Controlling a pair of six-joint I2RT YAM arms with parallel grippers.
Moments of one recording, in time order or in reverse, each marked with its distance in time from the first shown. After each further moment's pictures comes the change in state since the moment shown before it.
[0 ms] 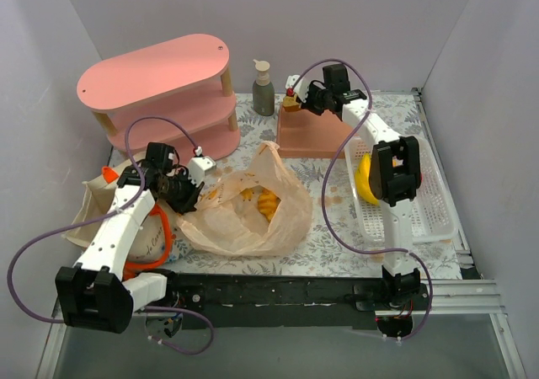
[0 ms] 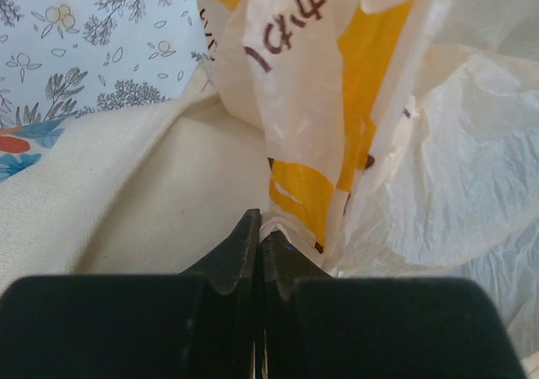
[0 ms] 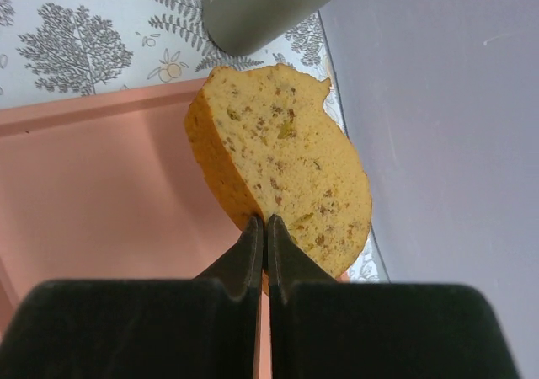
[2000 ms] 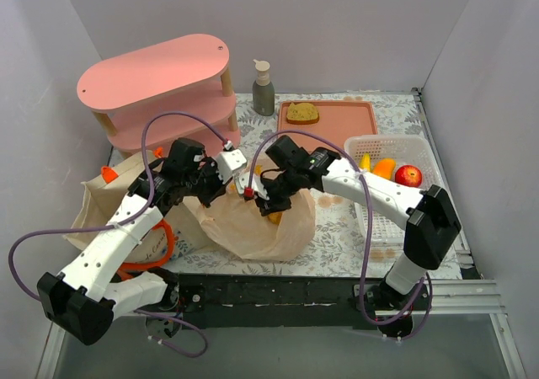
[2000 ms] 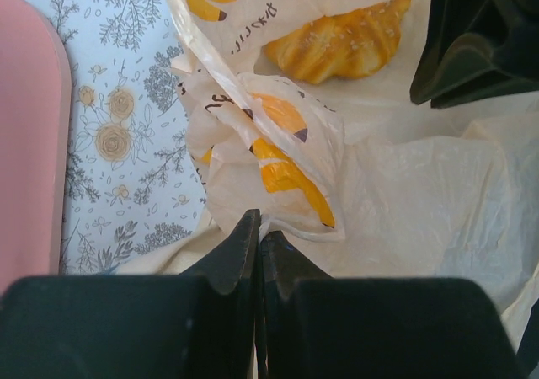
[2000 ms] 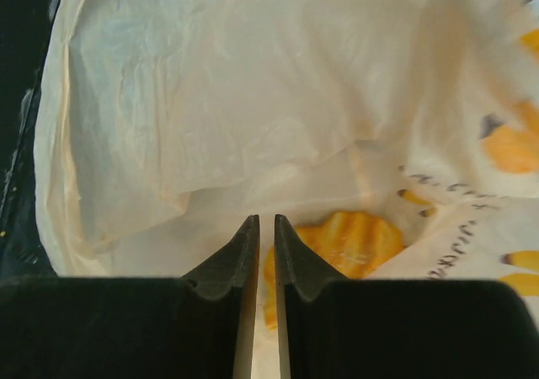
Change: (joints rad) left arm -0.351 -0.037 0.115 0.189 -0.097 -0.140; right arm 0.577 -0.607 -0.592 -0.371 -0.218 0.115
